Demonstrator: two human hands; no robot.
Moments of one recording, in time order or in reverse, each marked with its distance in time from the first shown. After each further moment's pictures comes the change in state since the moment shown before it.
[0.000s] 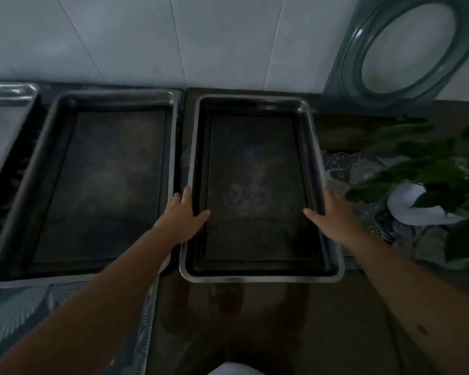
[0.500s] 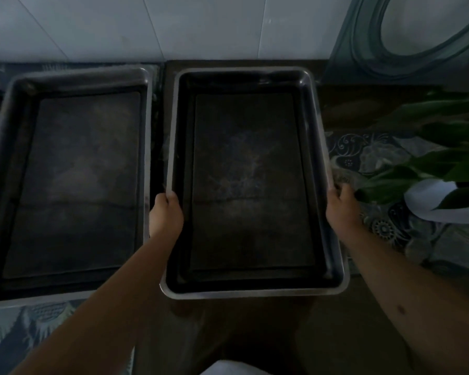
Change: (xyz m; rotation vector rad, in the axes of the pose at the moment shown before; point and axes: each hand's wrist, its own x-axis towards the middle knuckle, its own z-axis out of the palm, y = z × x) left_hand 0.063 0.008 0.045 -0.514 0.413 -0.397; right_hand 0.068 0.028 0.031 0.562 0.327 0.154
